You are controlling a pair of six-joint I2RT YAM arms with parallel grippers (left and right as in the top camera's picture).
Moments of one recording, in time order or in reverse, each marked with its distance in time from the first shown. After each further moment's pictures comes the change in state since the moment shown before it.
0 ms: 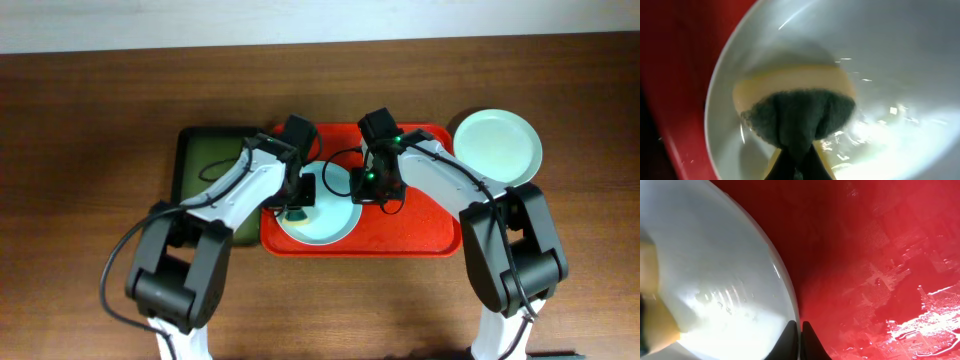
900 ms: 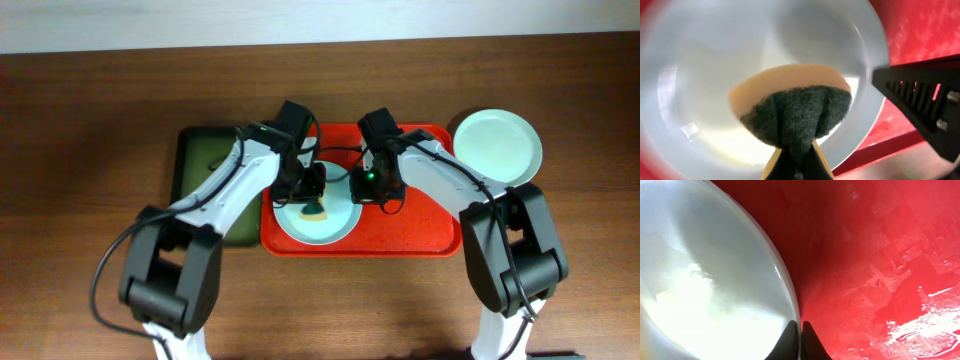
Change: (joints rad) left arm 0.023 -0.038 0.083 -0.057 0.254 0.064; right arm 0.000 0.000 0.000 0.003 0.001 0.000
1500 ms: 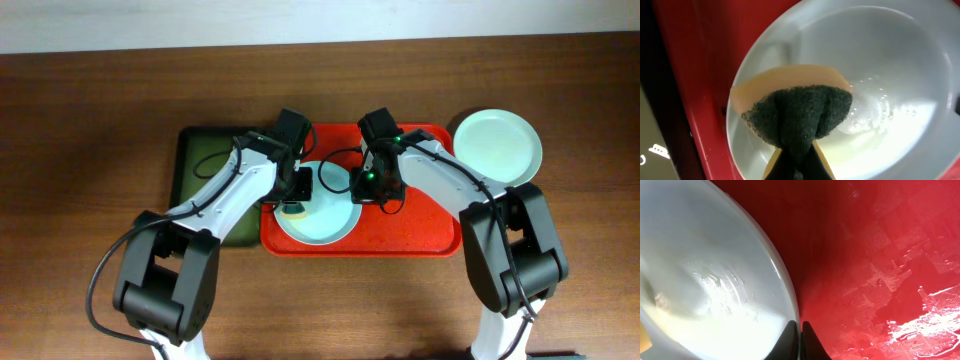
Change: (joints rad) left arm 0.000 -0.034 -0.095 0.081 -0.244 0.003; right arm 0.000 0.000 0.000 0.000 -0.003 0.001
